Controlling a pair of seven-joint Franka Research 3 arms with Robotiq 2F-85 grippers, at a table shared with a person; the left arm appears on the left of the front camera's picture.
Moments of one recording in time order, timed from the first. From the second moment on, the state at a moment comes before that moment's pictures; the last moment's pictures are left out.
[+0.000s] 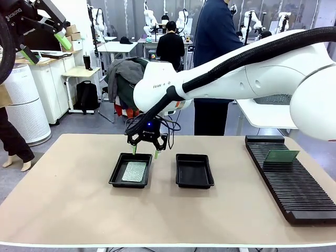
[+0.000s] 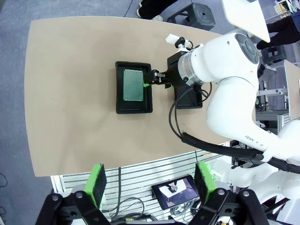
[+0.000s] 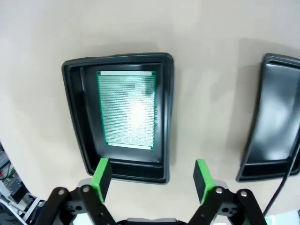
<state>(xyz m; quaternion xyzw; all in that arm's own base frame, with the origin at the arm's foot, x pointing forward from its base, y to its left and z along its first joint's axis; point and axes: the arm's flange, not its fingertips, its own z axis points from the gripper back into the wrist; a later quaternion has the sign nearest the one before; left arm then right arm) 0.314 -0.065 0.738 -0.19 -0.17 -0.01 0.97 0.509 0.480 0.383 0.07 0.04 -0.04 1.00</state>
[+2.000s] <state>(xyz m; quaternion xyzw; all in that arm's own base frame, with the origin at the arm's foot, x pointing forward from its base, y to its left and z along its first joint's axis) 0.314 -0.065 0.738 -0.19 -0.17 -0.01 0.97 0.502 0.482 0.402 0.03 0.03 -0.03 1.00</state>
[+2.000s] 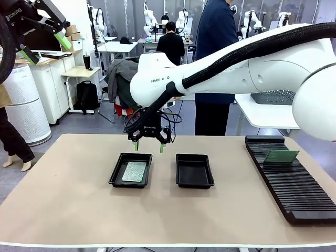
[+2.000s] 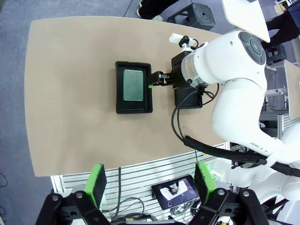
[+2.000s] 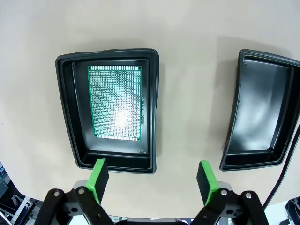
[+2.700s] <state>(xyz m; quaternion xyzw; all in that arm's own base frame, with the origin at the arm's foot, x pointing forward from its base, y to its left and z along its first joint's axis) 0.314 -0.065 0.738 -0.19 -0.17 -0.01 0.97 0.503 0.482 0.402 0.03 0.03 -0.03 1.00</state>
